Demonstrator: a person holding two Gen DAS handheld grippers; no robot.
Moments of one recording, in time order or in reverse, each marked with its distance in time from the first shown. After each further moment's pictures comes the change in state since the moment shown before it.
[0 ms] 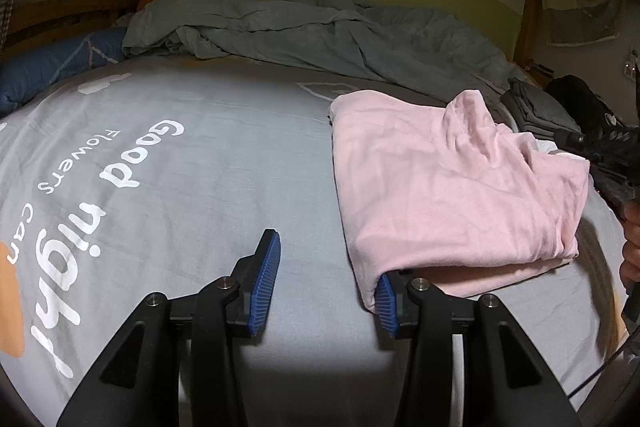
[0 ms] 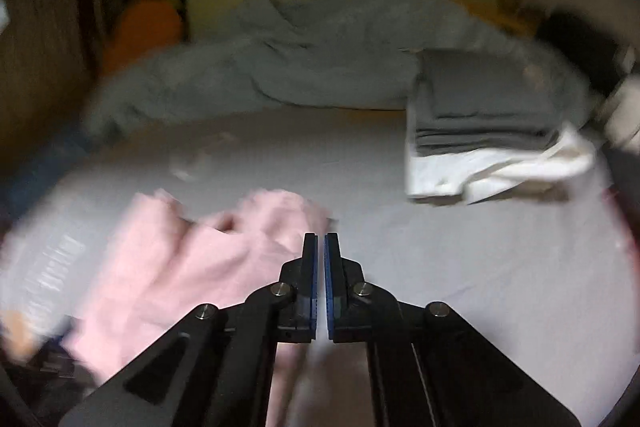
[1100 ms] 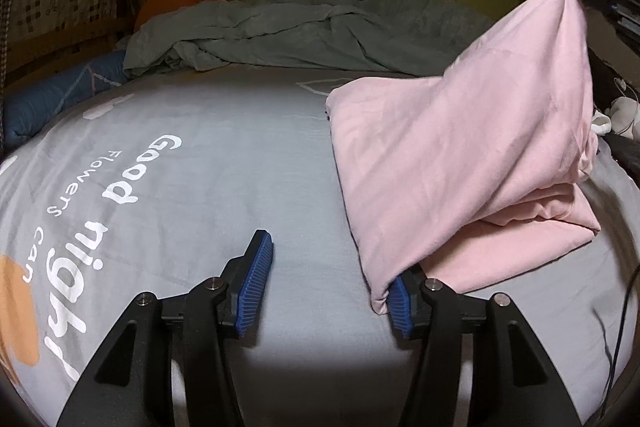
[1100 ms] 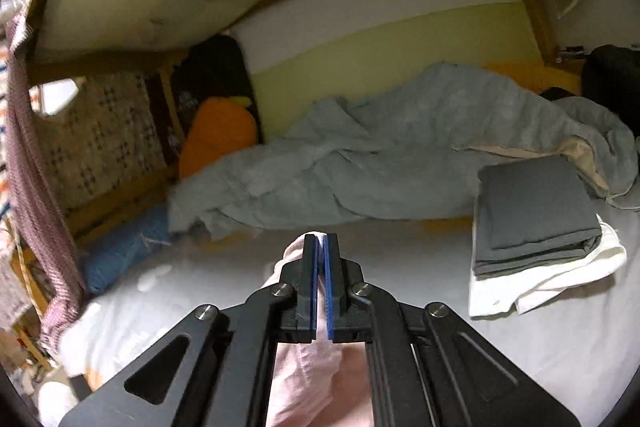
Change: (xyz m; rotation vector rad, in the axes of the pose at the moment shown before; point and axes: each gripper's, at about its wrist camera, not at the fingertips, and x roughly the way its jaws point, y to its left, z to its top) left arm 0.007 -0.014 -0.001 0.102 0.007 0.080; right arm -0.069 0.029 0.058 -0.046 -0.312 0.182
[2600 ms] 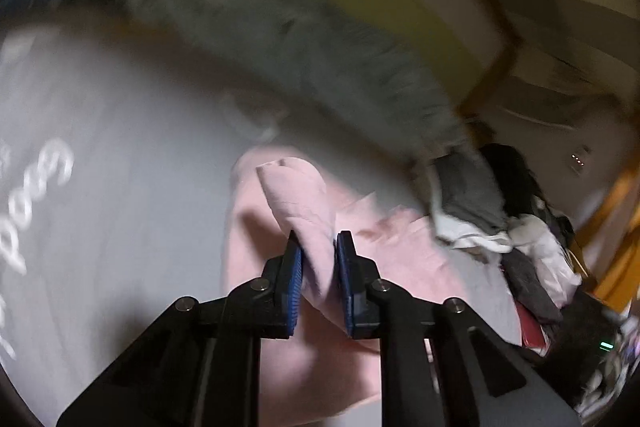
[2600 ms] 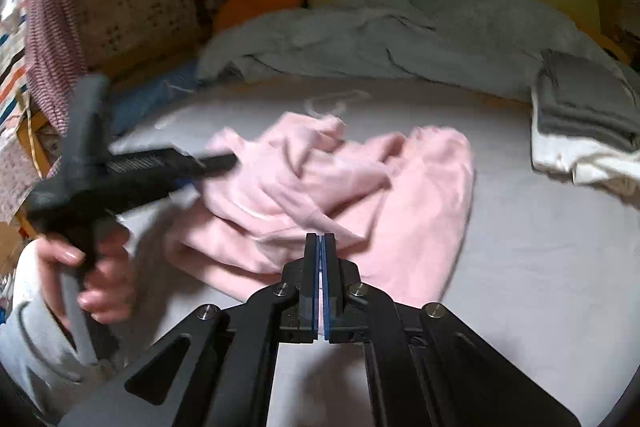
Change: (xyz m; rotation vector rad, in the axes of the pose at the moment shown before) left arm 0.009 0.010 0.090 -0.311 0.010 -0.462; right arm 0.017 0.040 -0.133 -0.178 0.470 0.000
